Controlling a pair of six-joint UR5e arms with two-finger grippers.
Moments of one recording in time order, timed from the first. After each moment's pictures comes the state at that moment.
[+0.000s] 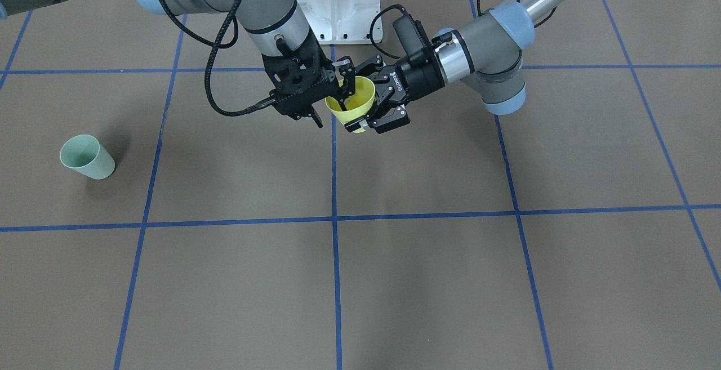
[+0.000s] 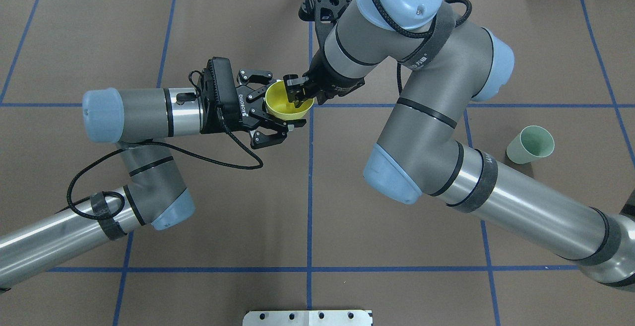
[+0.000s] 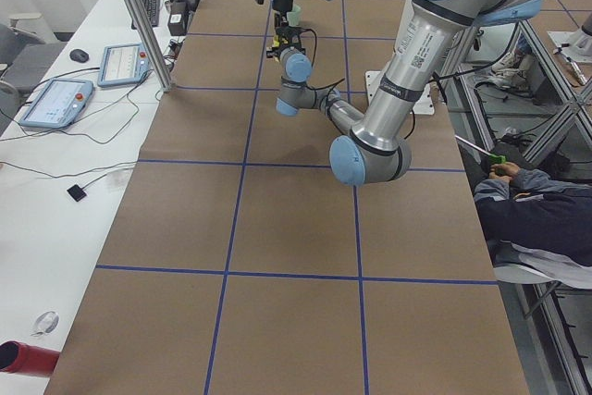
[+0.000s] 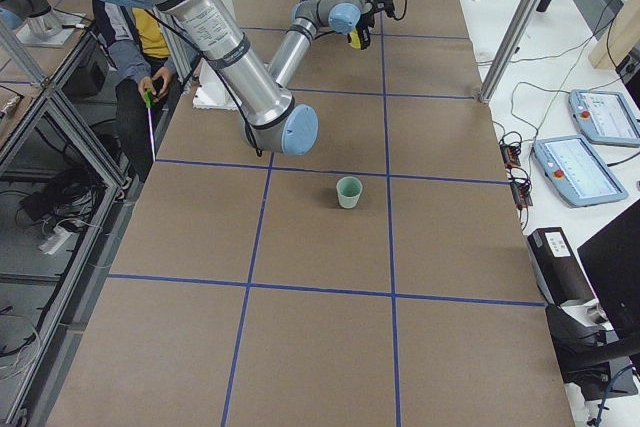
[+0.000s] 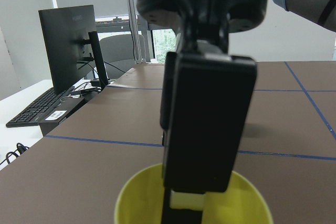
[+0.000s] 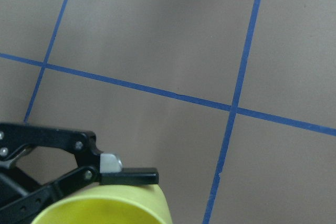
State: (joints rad) left arm -0.61 -2.15 -1.43 -3.11 -1.86 -0.23; right arm 0.67 -0.77 1.72 -1.47 2.05 0.98
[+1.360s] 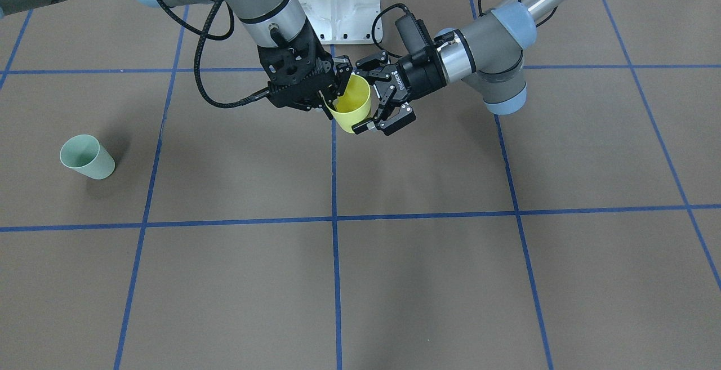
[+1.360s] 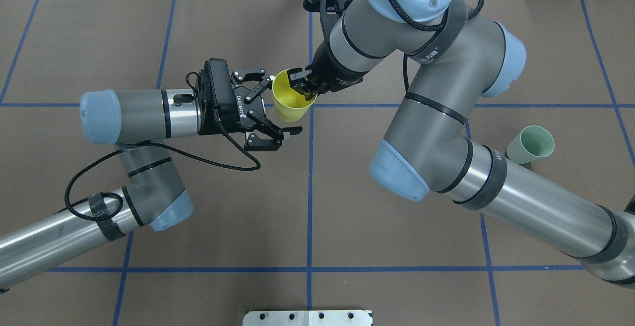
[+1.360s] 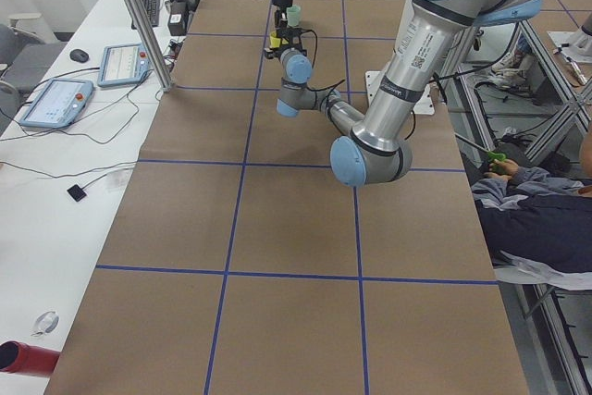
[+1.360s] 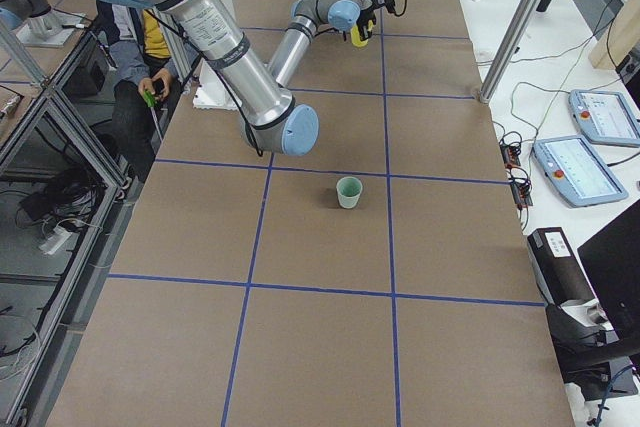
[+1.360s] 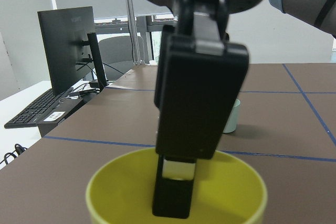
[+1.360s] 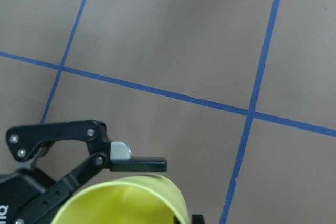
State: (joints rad) left arm -0.61 -2.14 -1.43 -3.12 -1.86 -0.23; right arm 0.69 -0.78 1.75 -1.48 2.05 1.00
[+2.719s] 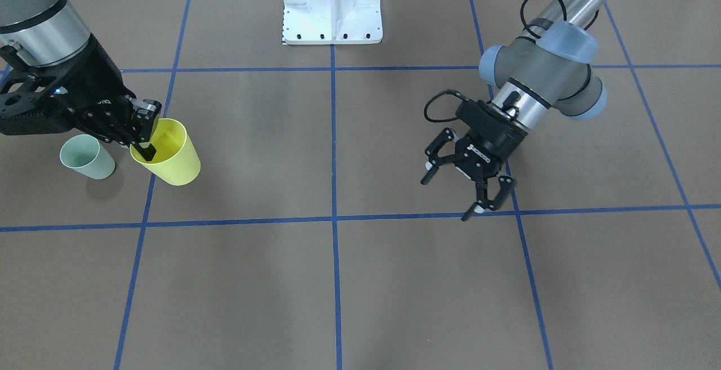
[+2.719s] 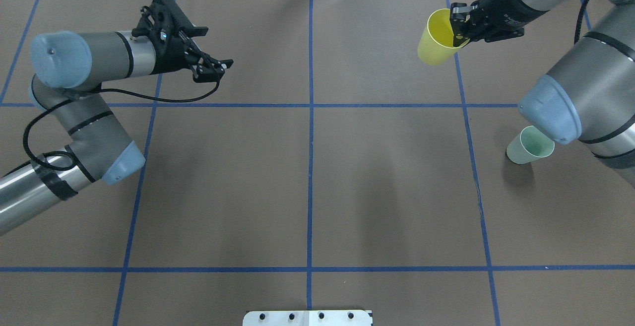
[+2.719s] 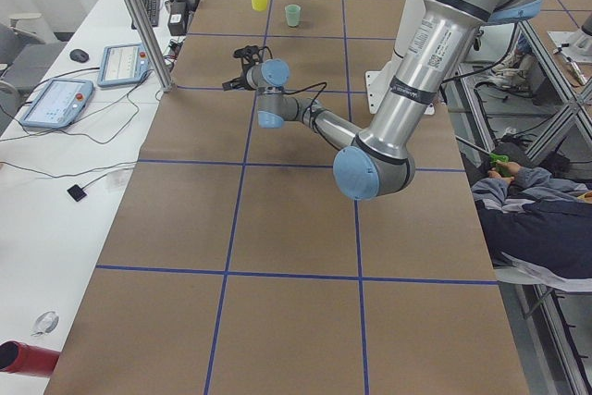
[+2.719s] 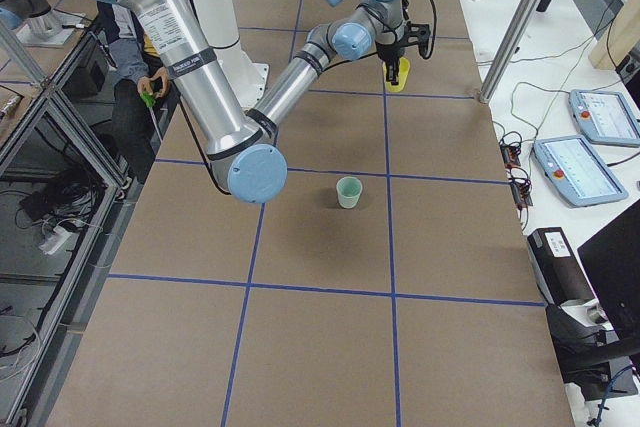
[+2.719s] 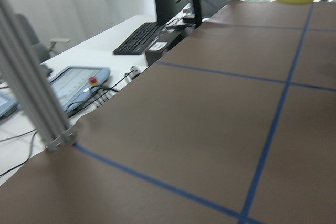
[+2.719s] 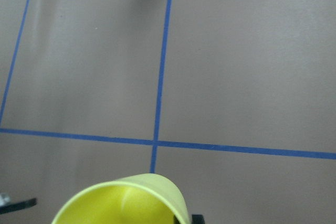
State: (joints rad) left arm -0.84 -2.04 -1.46 -2.59 -1.76 -0.31; right arm 1.00 -1.10 1.95 -1.60 2.11 1.02
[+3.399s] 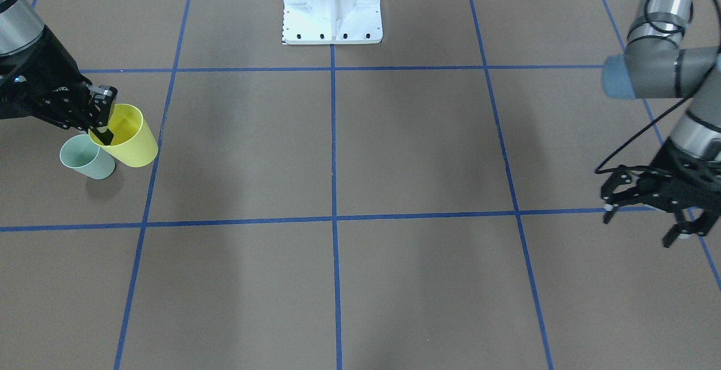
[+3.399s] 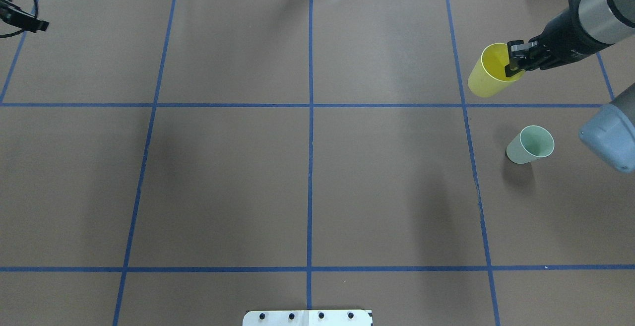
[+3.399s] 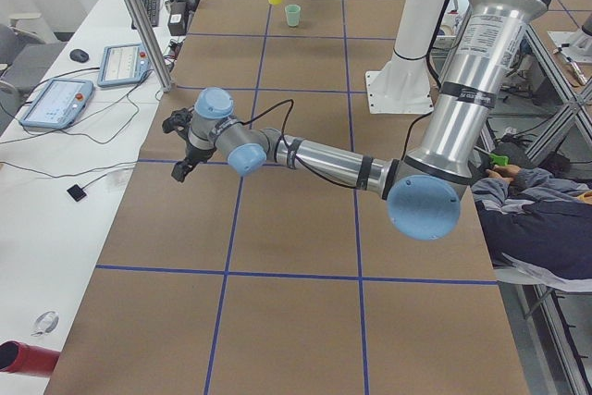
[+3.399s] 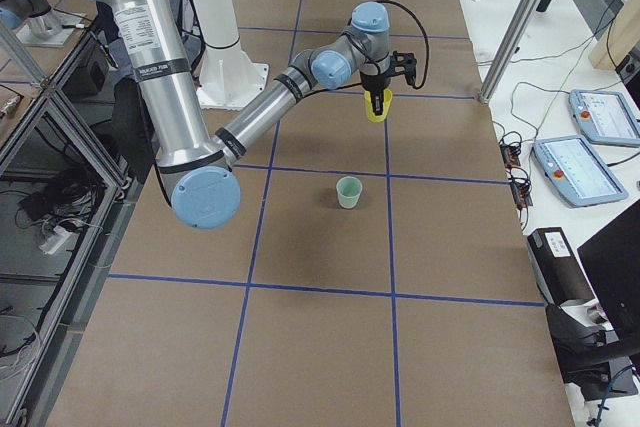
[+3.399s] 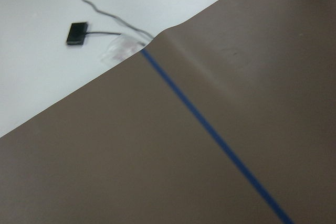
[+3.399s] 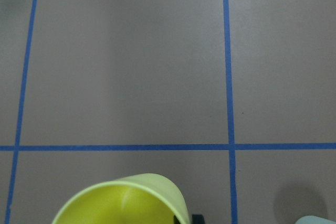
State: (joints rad) left arm -1.34 -1.85 -1.48 -2.10 -2.15 -0.09; right arm 1.07 -1.32 2.03 -1.56 2.20 0.77
